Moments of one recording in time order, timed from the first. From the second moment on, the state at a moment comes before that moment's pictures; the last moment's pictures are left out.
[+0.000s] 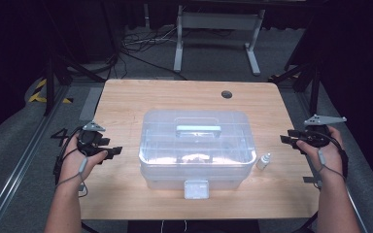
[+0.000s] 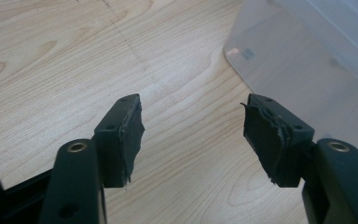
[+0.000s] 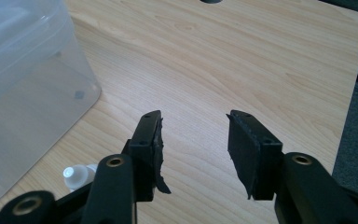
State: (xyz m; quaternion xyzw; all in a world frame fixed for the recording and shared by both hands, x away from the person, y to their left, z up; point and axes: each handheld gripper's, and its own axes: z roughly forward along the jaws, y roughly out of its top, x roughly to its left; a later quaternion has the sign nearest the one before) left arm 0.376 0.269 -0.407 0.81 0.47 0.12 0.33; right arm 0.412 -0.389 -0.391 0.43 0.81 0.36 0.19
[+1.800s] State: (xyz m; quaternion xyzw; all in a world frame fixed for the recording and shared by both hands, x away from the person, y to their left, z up) left arm 0.376 0.189 -0.287 0.85 0.29 0.10 0.42; right arm 0.398 -0.387 -0.392 0.46 0.79 0.38 0.15
